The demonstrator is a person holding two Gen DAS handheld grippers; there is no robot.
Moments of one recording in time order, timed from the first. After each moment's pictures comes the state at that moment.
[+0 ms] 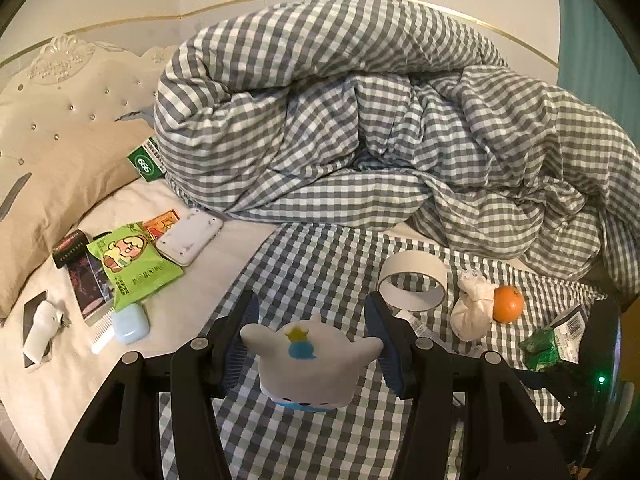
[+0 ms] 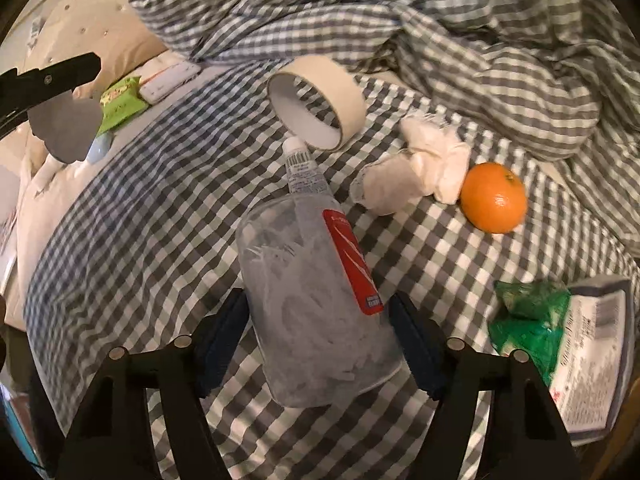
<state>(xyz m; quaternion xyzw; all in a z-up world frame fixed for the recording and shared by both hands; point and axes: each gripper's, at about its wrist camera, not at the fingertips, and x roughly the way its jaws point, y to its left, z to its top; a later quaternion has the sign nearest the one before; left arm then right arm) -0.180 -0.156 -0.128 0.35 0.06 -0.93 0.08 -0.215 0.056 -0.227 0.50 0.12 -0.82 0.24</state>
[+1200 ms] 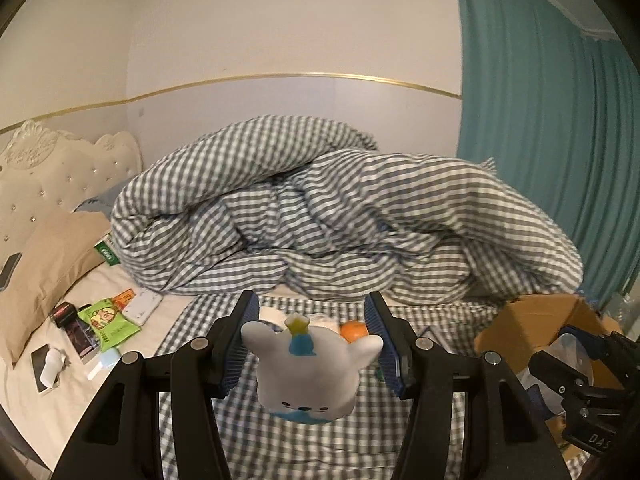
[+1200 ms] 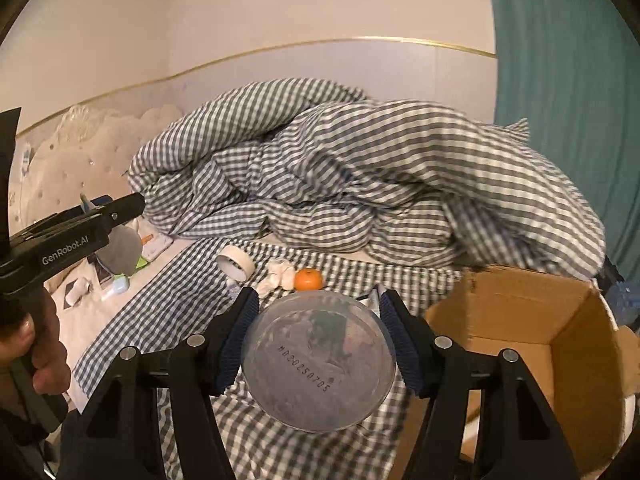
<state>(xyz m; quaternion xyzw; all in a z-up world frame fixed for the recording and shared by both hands) -0.068 0.007 0.013 0.24 0.01 -0.97 -0.02 -0.044 0.234 -0.018 0.29 0.01 -0.95 0.11</state>
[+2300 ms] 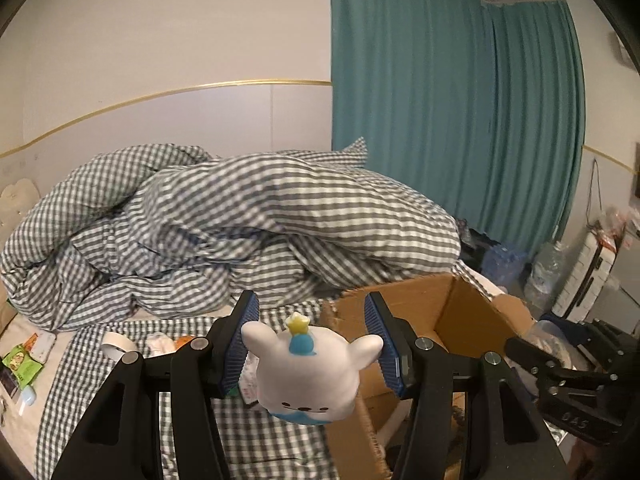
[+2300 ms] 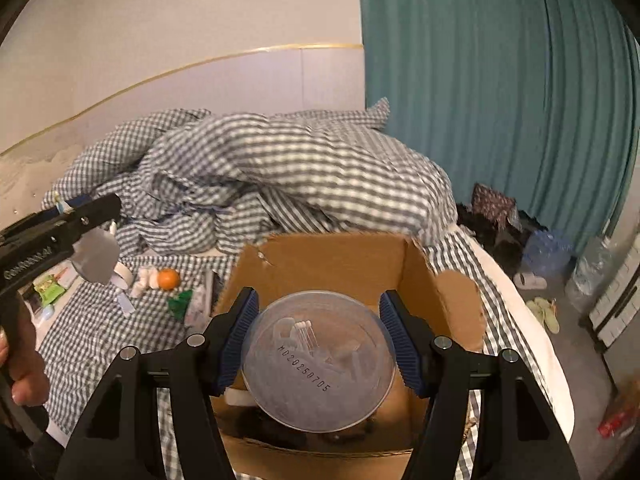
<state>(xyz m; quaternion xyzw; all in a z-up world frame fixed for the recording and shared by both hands) -0.041 0.229 0.022 0.23 -0.04 -0.95 -0.19 0.020 0.442 -0.022 0.29 -0.04 -0.95 -0.05</state>
